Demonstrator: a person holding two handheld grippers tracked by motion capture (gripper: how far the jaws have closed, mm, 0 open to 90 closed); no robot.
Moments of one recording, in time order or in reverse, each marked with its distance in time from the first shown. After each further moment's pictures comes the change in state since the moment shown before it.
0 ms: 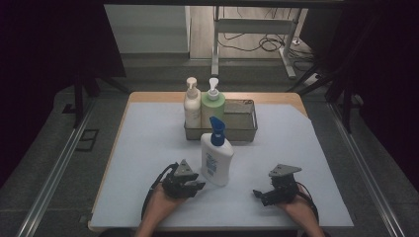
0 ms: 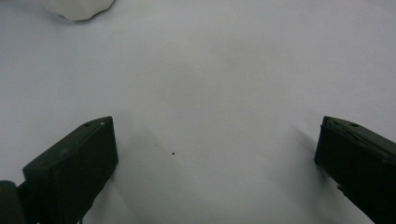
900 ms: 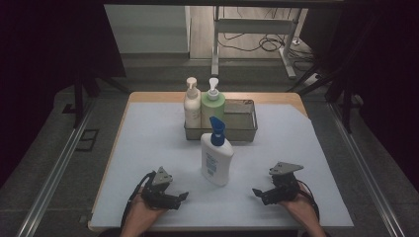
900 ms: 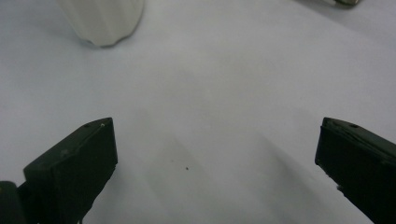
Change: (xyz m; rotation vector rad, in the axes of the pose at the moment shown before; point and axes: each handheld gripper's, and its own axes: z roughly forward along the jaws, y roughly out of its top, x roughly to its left) left arm 0.010 -0.043 -0.036 0.003 0.115 -0.092; right arm 0.003 0.013 -0.012 -0.032 0.028 -0.022
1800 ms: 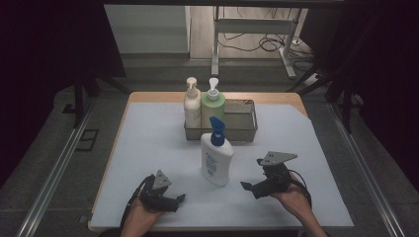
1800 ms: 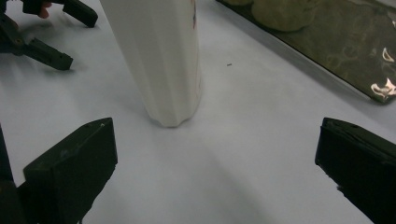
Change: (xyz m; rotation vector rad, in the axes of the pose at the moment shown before) left arm -0.001 -0.011 0.004 0.022 0.067 0.016; right arm 0.020 0.055 -0.011 -0.087 0.115 -0.055
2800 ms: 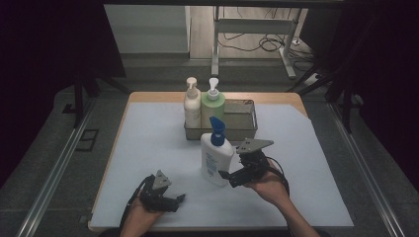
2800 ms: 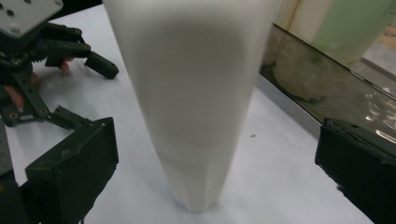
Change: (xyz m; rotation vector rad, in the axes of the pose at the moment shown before) left arm 0.000 0.000 0.000 -0.001 -0.001 0.001; right arm 0.028 0.065 0.026 -0.033 0.006 -0.045
